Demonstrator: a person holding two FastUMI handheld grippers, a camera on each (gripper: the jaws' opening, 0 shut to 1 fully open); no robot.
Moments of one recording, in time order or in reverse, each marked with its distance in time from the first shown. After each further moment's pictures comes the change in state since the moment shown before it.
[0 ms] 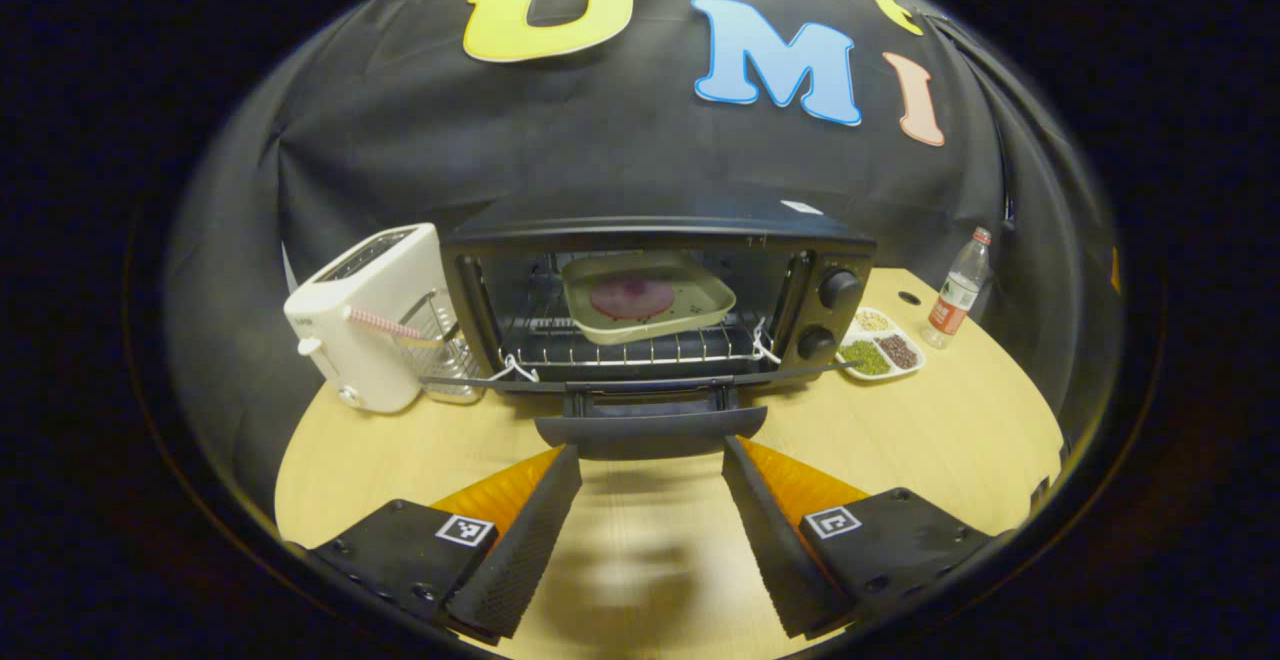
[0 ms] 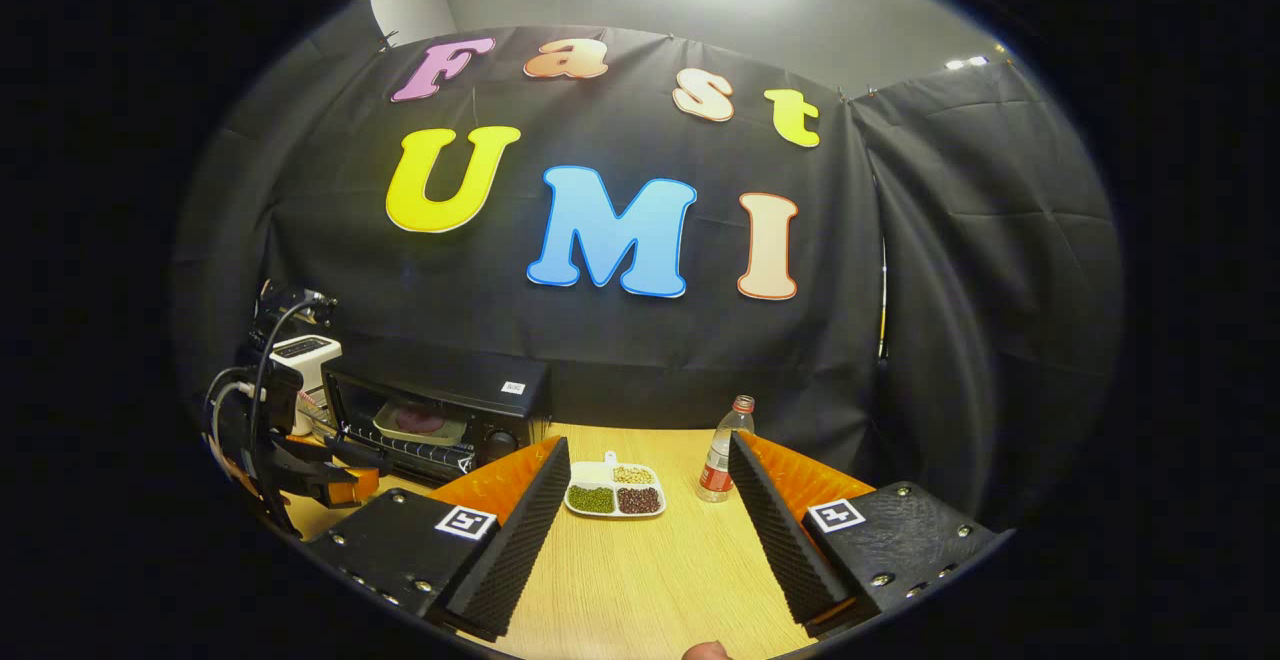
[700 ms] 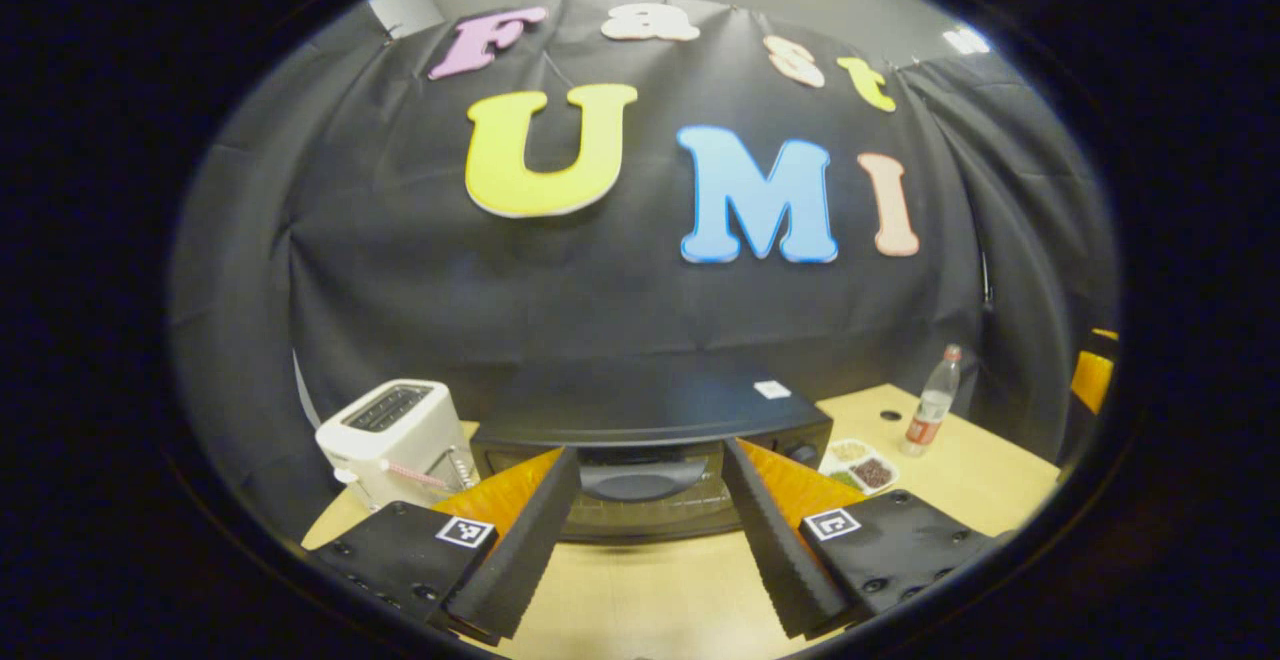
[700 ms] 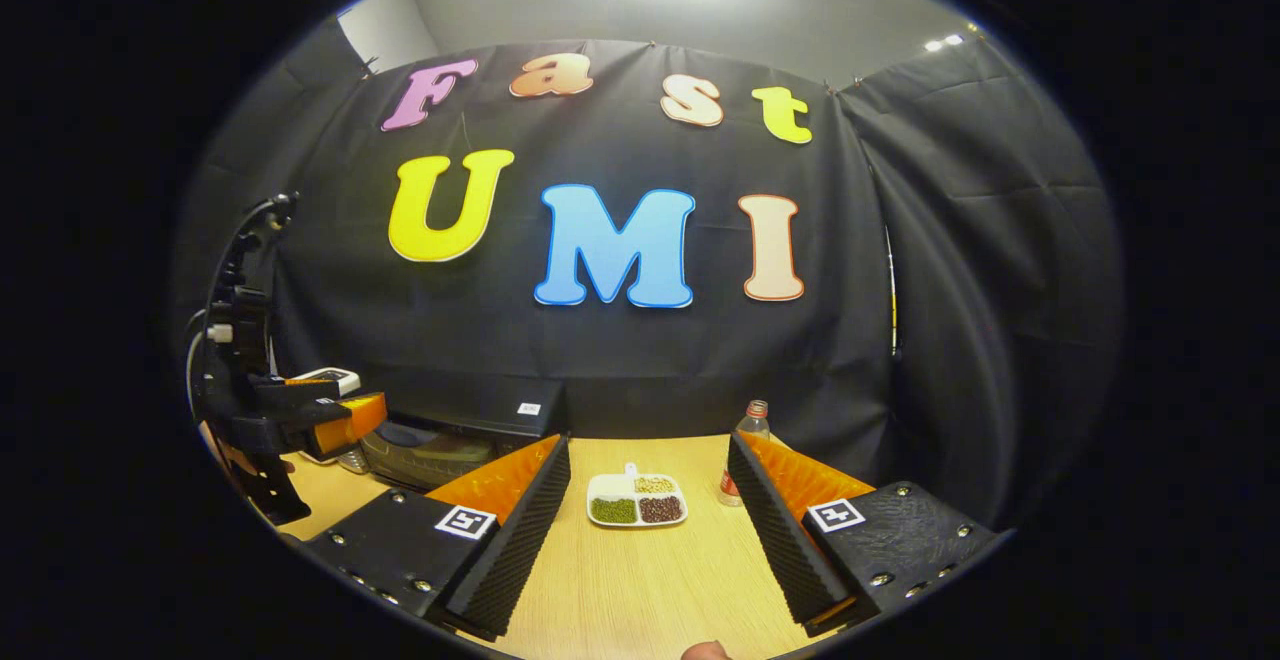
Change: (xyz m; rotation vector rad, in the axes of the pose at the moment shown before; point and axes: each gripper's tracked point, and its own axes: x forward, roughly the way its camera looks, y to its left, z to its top) left arm -0.085 -0.010 0.137 0.016 -0.452 0.020; right arm -0.009 -0.004 0.022 0.096 -0.051 0.067
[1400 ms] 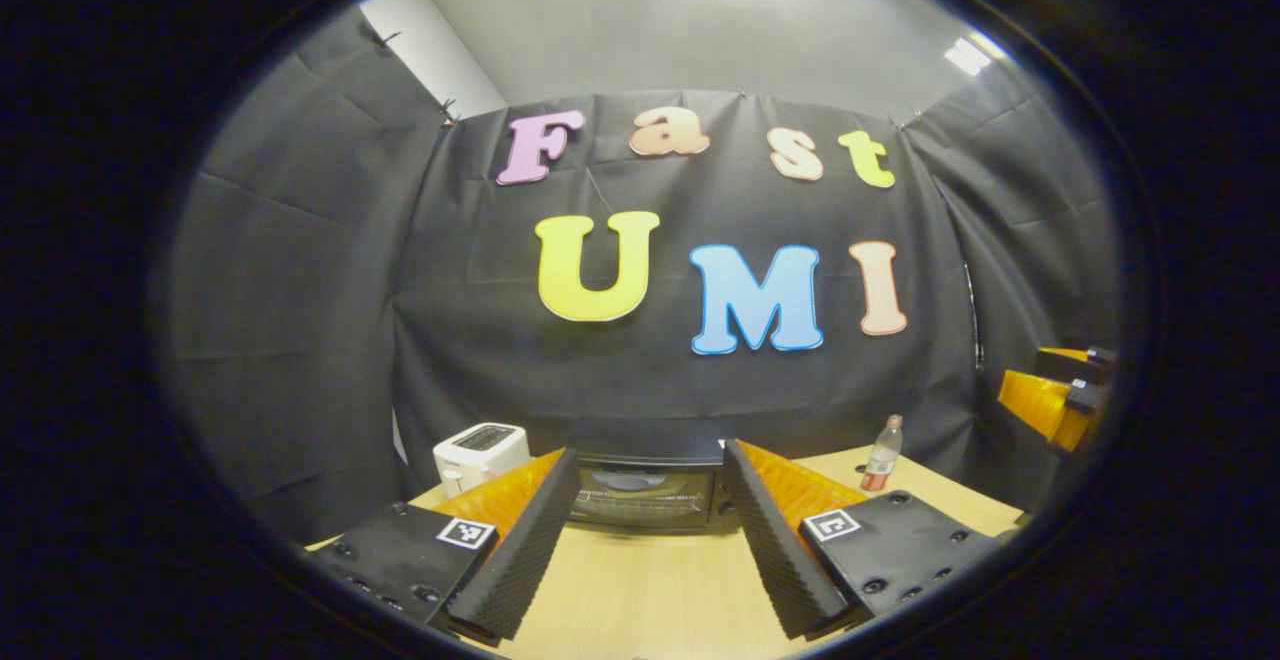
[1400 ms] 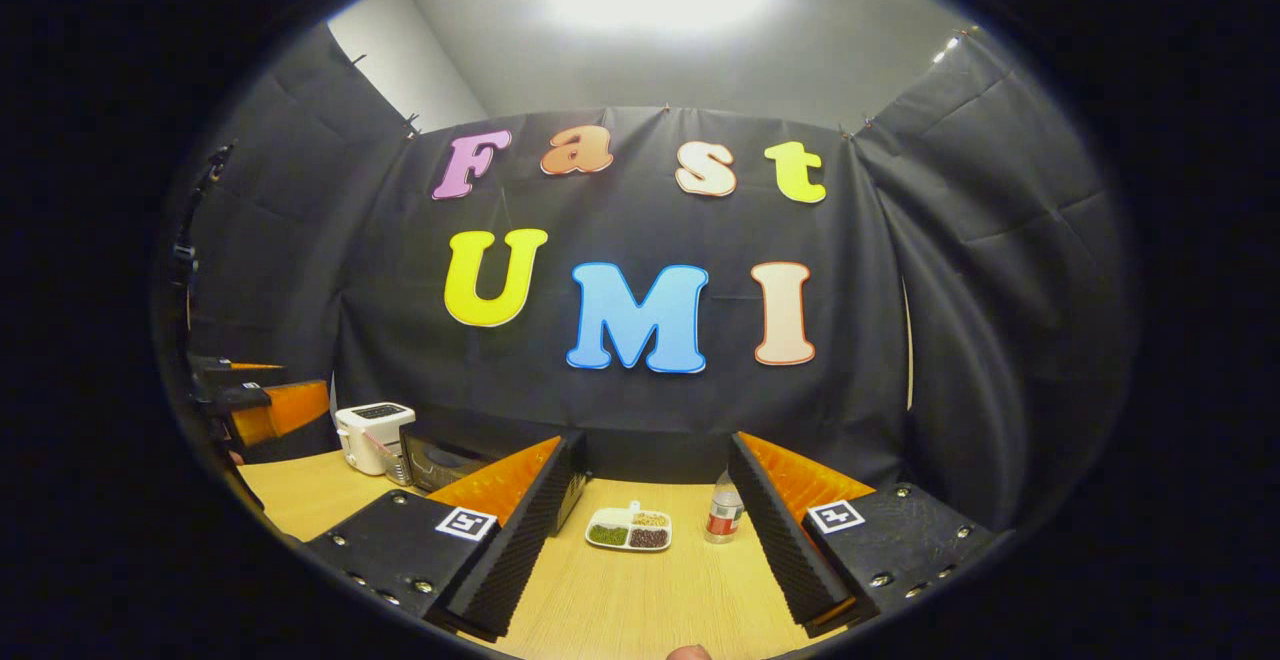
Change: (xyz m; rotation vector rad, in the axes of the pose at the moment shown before) left arm -0.225 -0.066 0.073 -0.032 -0.167 0.176; right arm -0.082 -0.080 0.049 -0.005 -0.133 0.164
